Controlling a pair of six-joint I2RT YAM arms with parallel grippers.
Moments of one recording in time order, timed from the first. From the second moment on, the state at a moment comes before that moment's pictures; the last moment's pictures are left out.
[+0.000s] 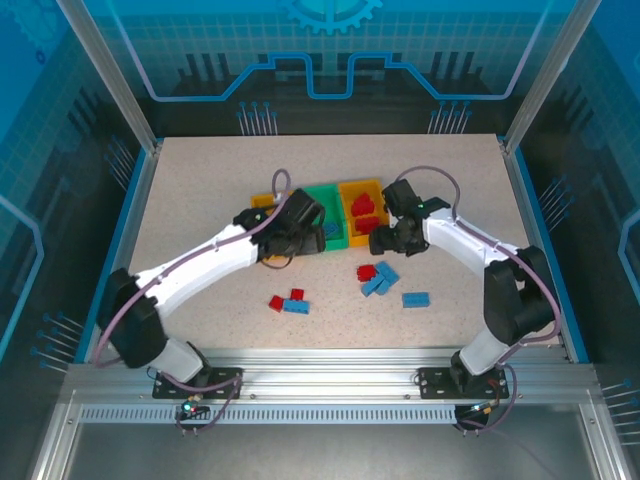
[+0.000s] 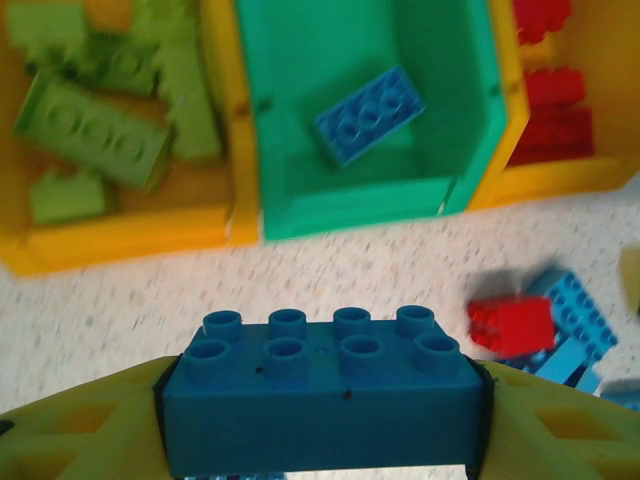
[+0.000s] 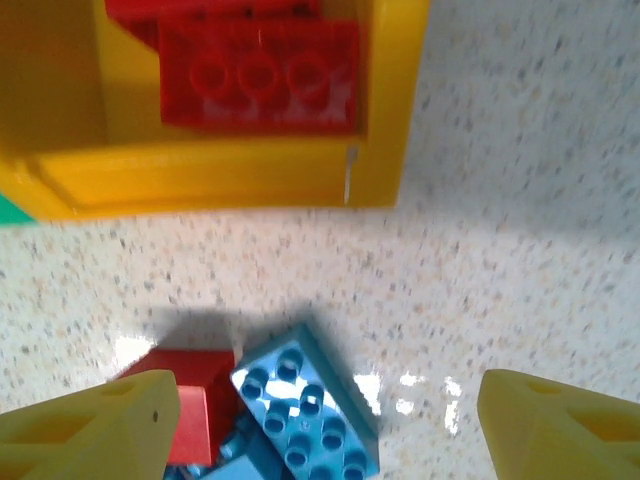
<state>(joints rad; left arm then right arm) -0.70 1.56 1.32 -0.81 -0.19 -0.79 0.42 1.61 1.13 -0.77 0.02 0.34</state>
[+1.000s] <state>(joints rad) -0.52 1.94 1.64 -0.73 0.00 -0.58 0.48 1.32 0.80 -0.80 0.06 0.46</state>
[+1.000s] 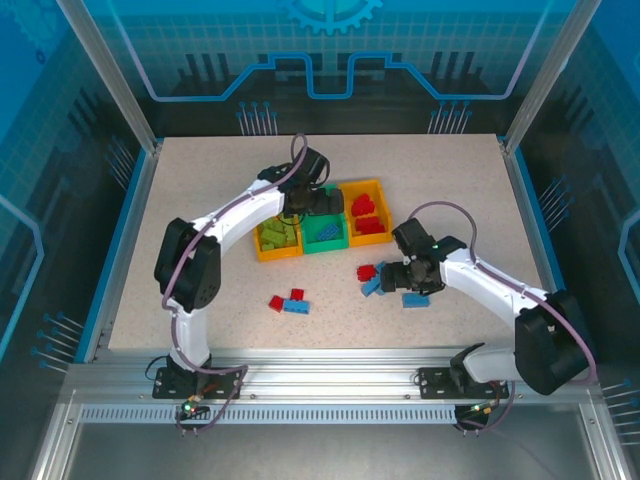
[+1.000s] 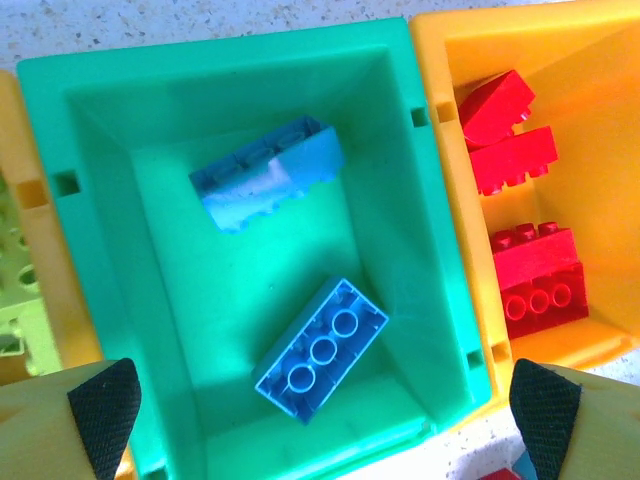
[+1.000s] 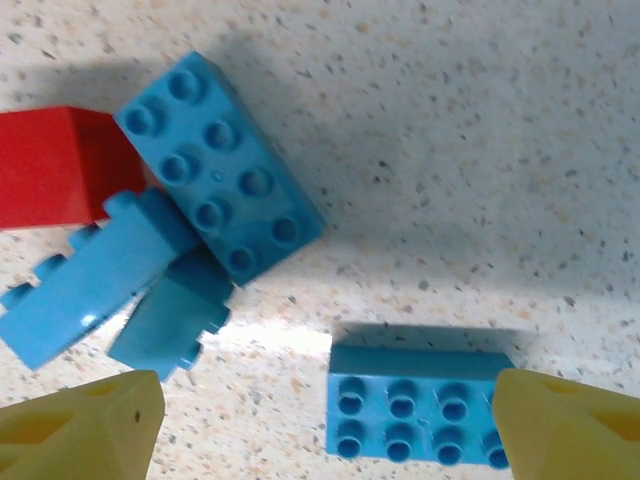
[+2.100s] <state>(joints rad) -0.56 1.34 1.03 -0.66 -0.04 -0.63 0.45 1.43 0.71 -0.80 0.07 0.47</state>
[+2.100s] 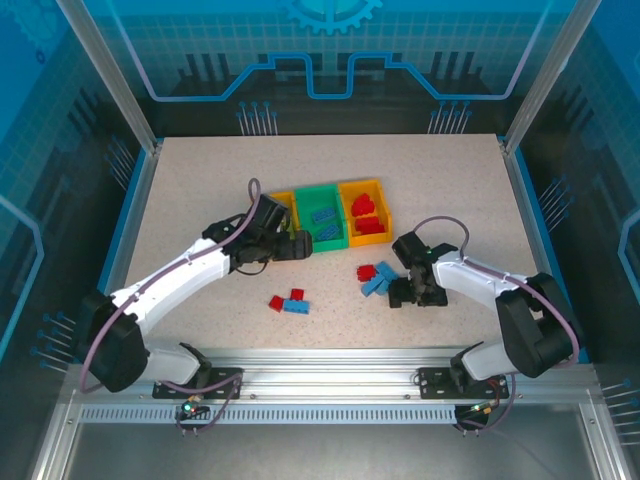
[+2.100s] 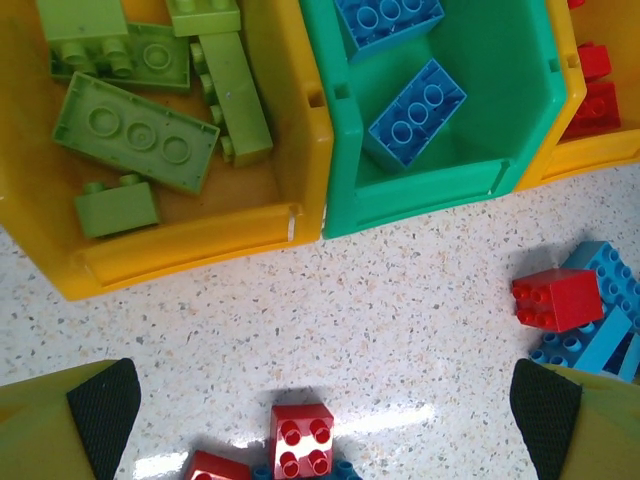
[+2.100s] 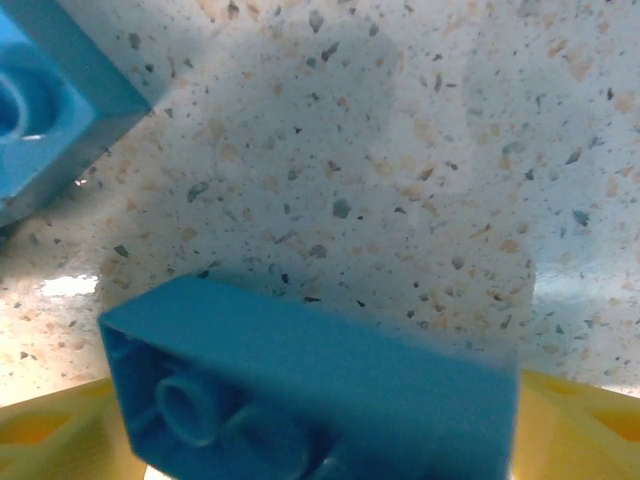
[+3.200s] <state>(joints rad) -0.56 1.27 0.93 -0.66 -0.06 -0.67 0.40 1.61 0.91 -0.88 0.11 0.31</state>
